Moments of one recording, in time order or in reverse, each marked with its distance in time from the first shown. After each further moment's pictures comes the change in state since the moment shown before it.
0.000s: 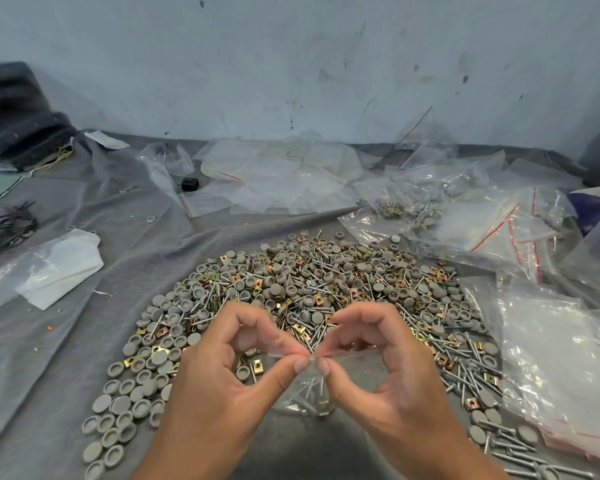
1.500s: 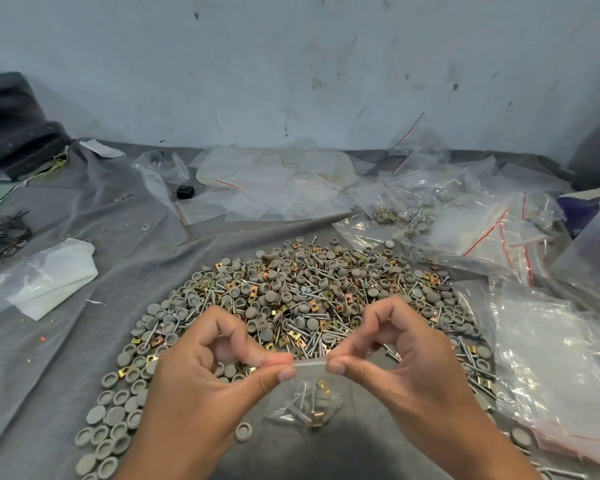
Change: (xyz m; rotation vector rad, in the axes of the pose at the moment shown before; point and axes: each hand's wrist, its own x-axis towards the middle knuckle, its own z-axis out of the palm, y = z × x) left_hand 0.003 0.008 -0.010 -0.023 0.047 -0.121; right_hand 0.009 -0.001 -0.027 0.022 -0.057 0.085
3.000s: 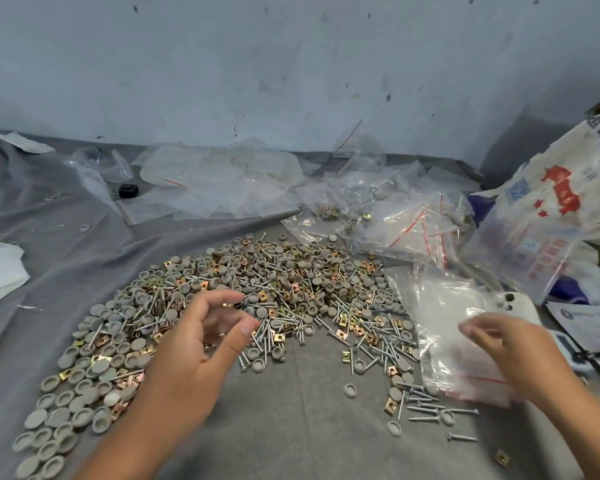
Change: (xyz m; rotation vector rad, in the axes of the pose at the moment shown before) left_hand 0.004 -0.006 0.022 0.049 -0.179 -0.135; right_hand -0.078 0.042 -0.180 -0.936 0.202 0.695
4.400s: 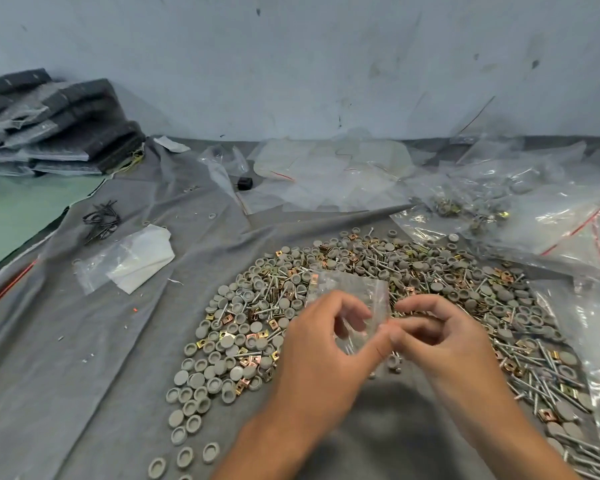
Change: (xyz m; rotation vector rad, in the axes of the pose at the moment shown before) left_hand 0.009 -0.005 0.007 0.219 0.165 0.126; right_hand -0.038 -0.209 0.100 1.263 -0.368 -0.197
